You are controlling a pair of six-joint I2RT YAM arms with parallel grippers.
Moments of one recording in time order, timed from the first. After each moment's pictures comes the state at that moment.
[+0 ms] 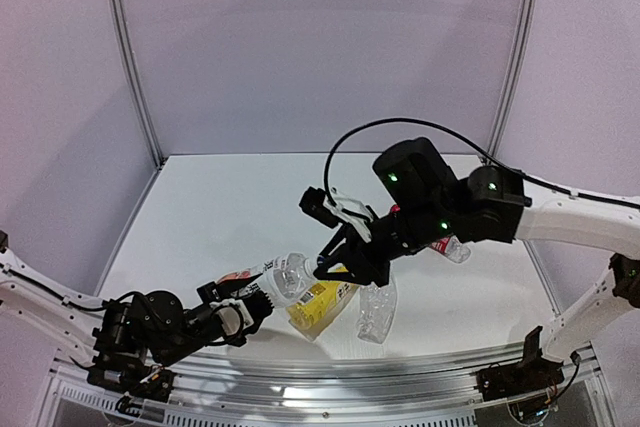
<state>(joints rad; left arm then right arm) -1.50 1.02 0.34 0.49 -0.70 0.58 1.17 1.40 1.28 -0.52 -0.23 -0.04</state>
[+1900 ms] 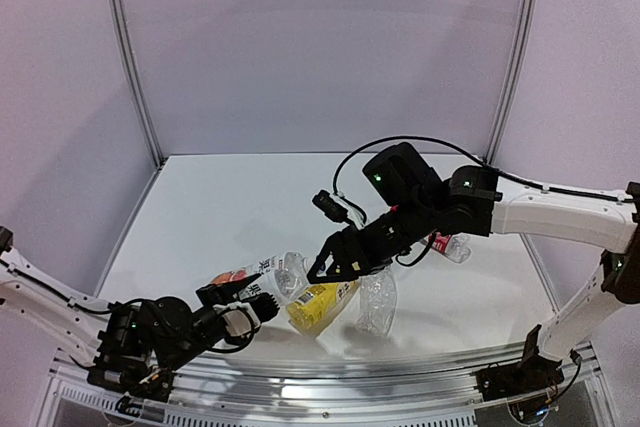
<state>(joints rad) -1.52 1.08 0.34 0.49 -0.82 0.61 1.06 1.51 1.31 -0.55 -0.48 0.66</state>
